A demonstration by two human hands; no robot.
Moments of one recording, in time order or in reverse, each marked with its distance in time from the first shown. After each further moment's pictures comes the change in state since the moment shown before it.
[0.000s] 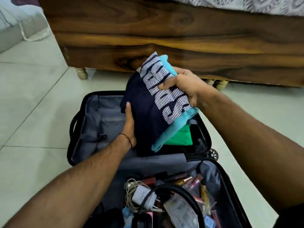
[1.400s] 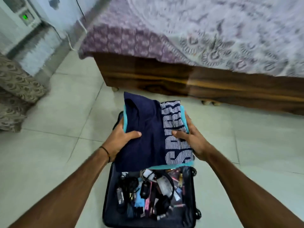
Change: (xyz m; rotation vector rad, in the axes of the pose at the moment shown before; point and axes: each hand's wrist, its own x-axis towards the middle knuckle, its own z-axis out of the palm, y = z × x) left_hand -0.286 0.248 0.183 0.702 0.134 0.098; right_hand -0.158 -0.220 -0.017 0.091 -0.108 0.309
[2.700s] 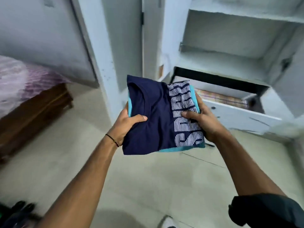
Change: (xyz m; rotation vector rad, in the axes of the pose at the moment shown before) left_hand -0.897 0.128 0.716 0.199 -1.354 0.186; right_hand -1.271 0.063 -0.149 0.362 1.389 -0.452
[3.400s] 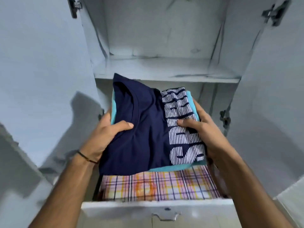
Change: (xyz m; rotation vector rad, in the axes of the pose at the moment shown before) left_hand 0.411 0.121 0.239 0.057 -0.265 0.172; right_hand 0.249 -0.164 -0.277 0.082 0.335 -0.242
